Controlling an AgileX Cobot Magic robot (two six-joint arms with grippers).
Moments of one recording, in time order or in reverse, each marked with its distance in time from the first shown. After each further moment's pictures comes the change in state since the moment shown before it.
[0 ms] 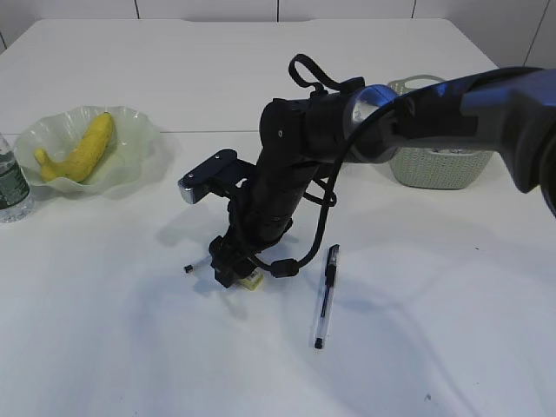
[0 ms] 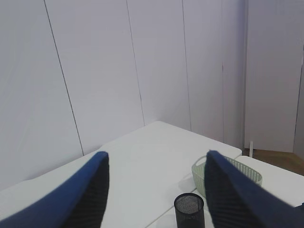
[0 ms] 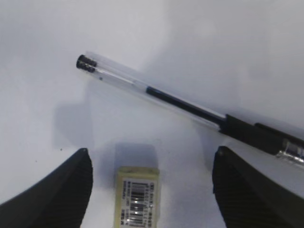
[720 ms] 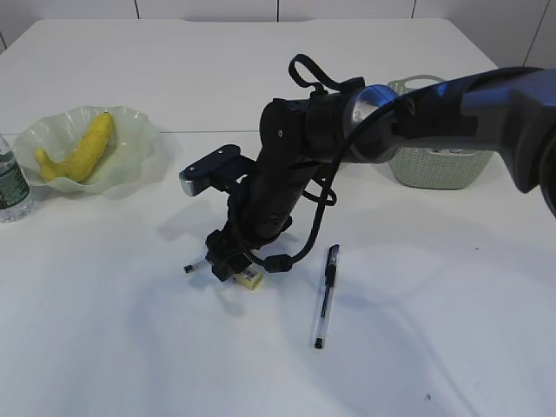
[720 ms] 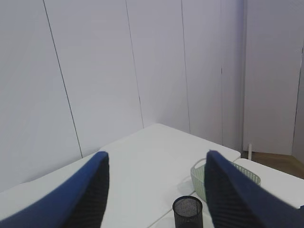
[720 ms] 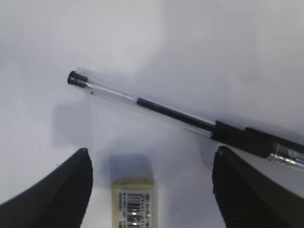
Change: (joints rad) left arm 0.000 0.000 0.000 -0.009 0.000 0.000; right arm 0.000 0.000 0.000 0.000 -0.030 0.069
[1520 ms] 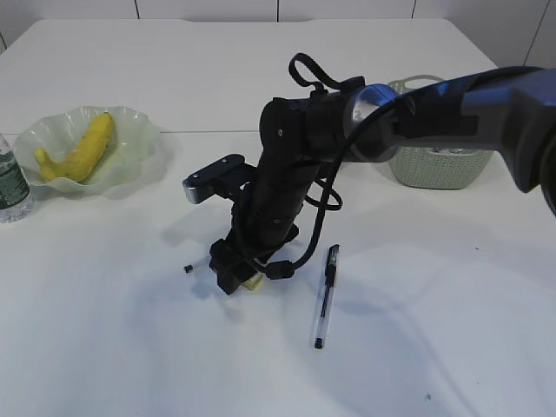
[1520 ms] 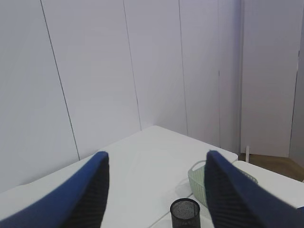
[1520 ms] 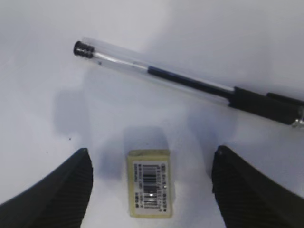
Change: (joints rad) left arm 0.000 0.000 0.000 -0.013 0.007 0.000; right arm 0.000 0.000 0.000 0.000 0.089 0.044
